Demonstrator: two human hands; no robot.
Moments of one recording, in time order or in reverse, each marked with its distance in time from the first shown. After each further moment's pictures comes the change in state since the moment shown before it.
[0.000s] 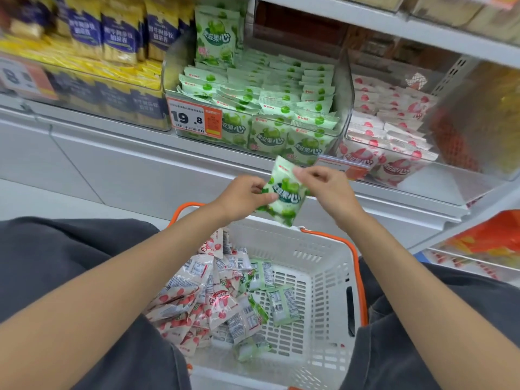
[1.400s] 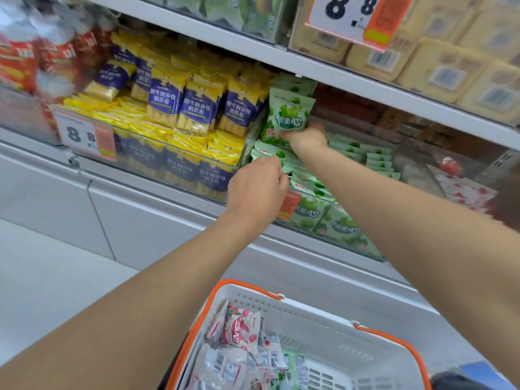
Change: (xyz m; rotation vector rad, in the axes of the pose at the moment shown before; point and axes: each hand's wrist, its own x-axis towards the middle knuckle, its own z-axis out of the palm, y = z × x) left_hand 0.055 0.034 -0.149 0.635 0.654 0.234; right_hand 0.219 -0.176 0.145 -0.131 0.279 -0.042
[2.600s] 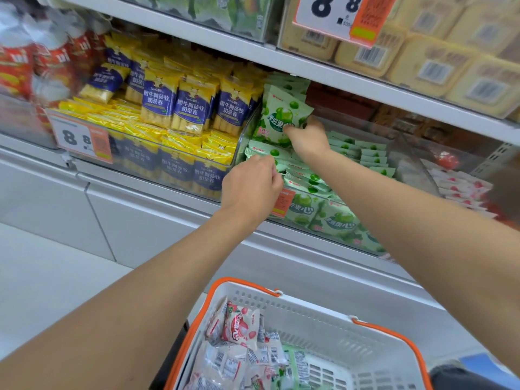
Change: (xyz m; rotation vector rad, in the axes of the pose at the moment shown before) left_hand 0.000 0.000 0.003 0.031 0.031 0.034; right_hand 0.001 0.015 -0.013 -0.070 -0.012 -0.160
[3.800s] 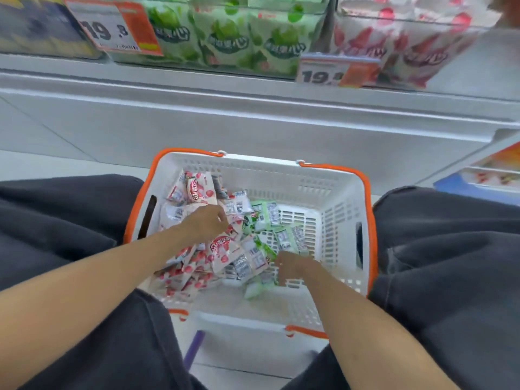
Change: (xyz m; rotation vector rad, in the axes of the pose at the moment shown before) left_hand -0.254 -0.018 0.148 0.192 -1.140 -0.343; right_hand -0.399 0.400 0.002 -0.473 -1.335 0.582
